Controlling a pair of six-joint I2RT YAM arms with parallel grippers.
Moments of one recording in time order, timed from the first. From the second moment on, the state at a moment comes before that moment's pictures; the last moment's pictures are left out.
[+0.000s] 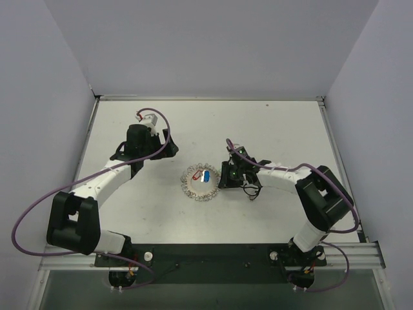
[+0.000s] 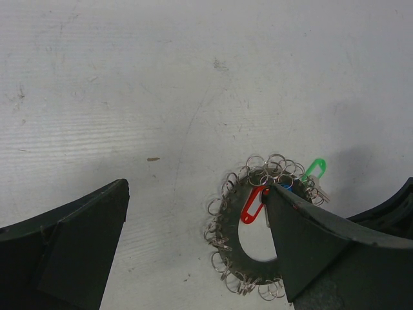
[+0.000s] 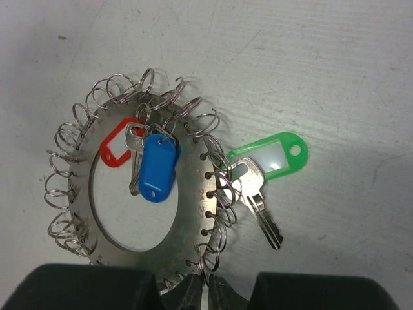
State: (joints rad) left arm -0.27 1.40 0.87 -0.06 0.15 -0.41; right arm 0.63 1.65 0.81 -0.10 -0.18 0.50
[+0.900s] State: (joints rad) left arm -0.28 1.34 0.84 -0.03 0.18 -0.41; right arm 0.63 1.46 0.86 -0.21 -0.15 0.39
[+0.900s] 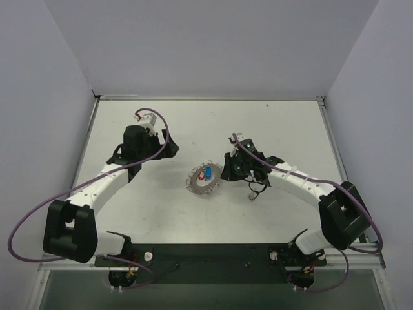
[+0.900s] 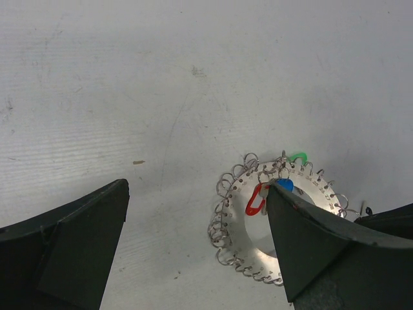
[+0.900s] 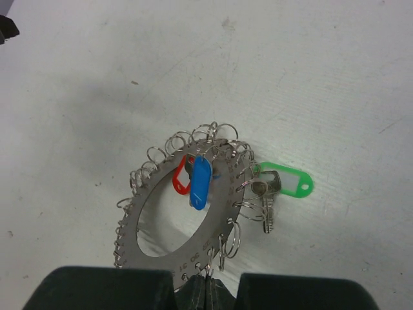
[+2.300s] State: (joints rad) left arm -0.29 1.19 0.76 0.26 0.51 -0.46; right arm 0.67 1.33 1.12 -0.38 -0.32 0.11
